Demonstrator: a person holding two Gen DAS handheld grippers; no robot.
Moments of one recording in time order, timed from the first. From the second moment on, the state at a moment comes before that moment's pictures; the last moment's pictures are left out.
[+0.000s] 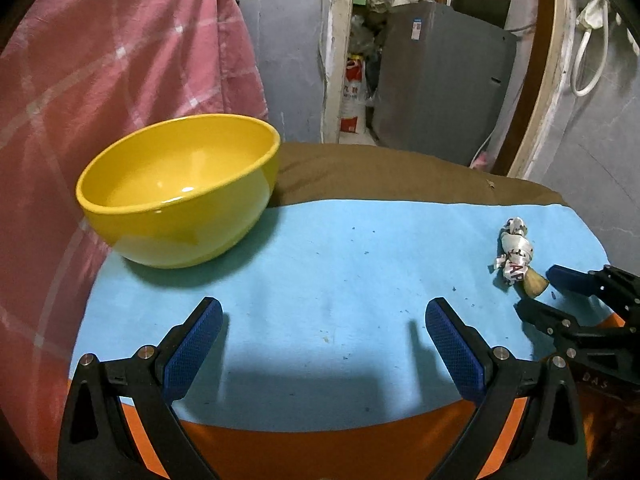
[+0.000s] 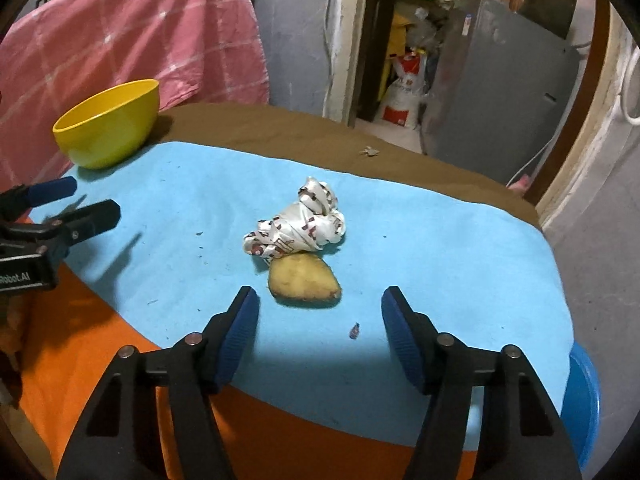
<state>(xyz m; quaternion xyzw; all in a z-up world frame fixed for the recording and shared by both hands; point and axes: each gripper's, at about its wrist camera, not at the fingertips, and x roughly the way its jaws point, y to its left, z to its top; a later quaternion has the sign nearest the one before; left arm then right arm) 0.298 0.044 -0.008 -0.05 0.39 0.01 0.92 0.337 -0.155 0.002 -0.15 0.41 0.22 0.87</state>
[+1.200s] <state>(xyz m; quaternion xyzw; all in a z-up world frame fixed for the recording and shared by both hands) 0.353 -0.080 -0.012 0.08 0.41 -0.11 0.90 0.309 -0.242 0.021 -0.08 0.37 0.18 0.91</state>
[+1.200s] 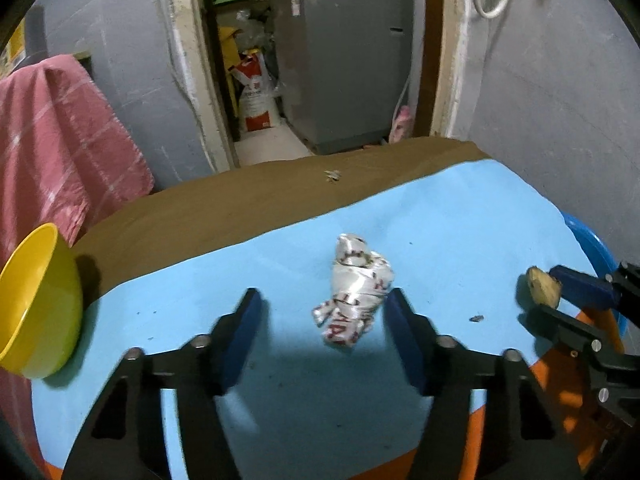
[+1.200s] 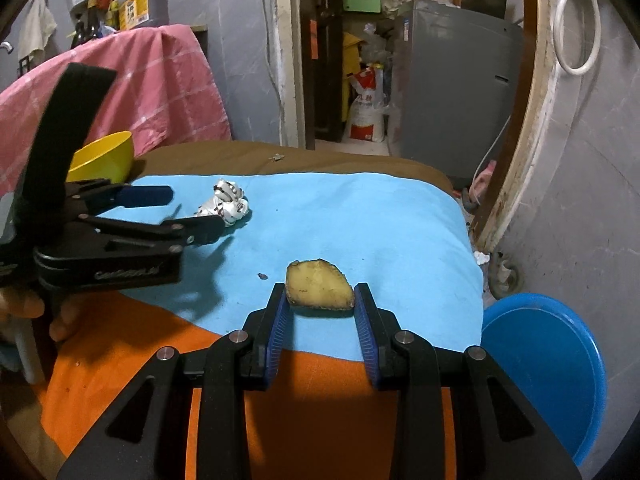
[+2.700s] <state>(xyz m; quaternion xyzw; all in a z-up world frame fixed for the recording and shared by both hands) 0.255 -0.150 0.102 -0.03 0.18 -0.20 0.96 0.218 -0.332 0.102 0.02 0.09 0.07 0.99</state>
